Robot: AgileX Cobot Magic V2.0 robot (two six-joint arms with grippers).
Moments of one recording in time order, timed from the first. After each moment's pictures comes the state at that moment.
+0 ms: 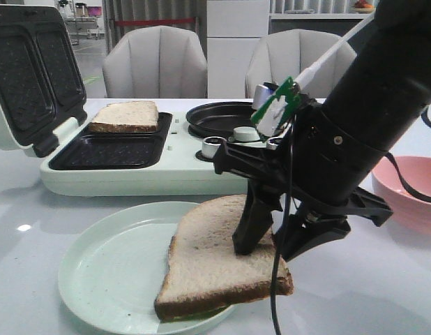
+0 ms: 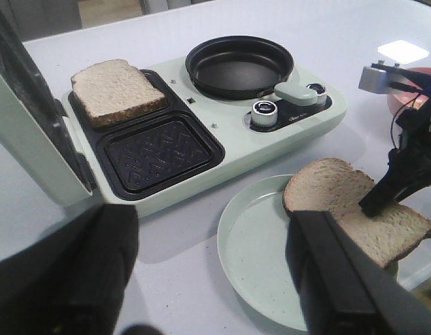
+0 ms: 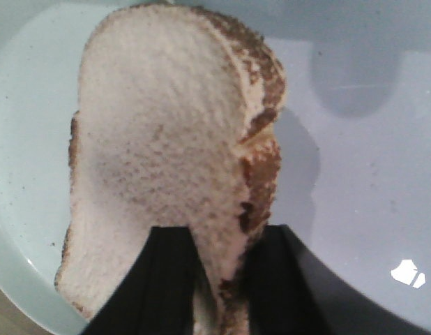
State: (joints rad) left arm -0.56 0.52 -0.51 0.14 0.45 -0.14; right arm 0.49 1.70 -0.89 0.69 0.48 -0.12
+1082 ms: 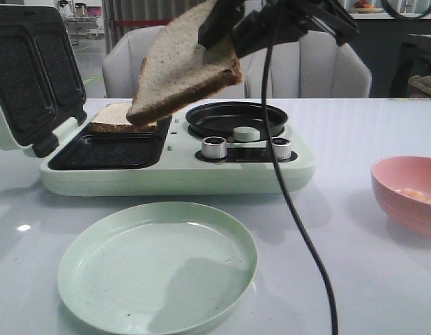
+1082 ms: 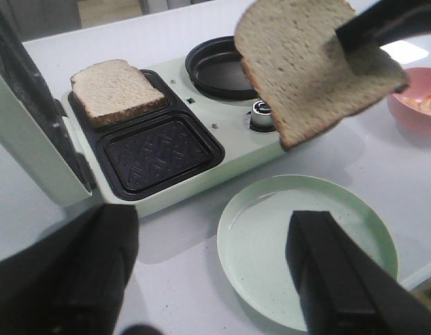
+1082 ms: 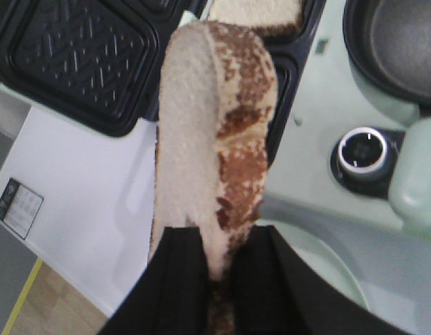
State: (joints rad) left arm -0.56 0.52 -0.51 0.14 0.45 -0.14; right arm 0.49 1.51 -1.18 0.69 0.45 -0.12
